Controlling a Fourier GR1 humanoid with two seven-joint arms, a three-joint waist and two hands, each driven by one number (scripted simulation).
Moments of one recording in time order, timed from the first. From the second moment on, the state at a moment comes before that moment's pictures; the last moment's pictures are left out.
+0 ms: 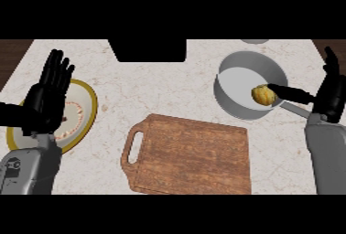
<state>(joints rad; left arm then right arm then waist) -0.29 0.18 0.13 -1.53 0.12 0.08 0.06 -0.45 -0.20 -0.31 -1.23 0.58 -0.43 0.18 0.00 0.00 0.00</state>
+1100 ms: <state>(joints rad) -0.27 0.18 0.13 -1.55 0.11 0.08 0.06 -0.06 -0.38 -0.71 -1.39 -0.01 -0.18 -0.17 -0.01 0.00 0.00</state>
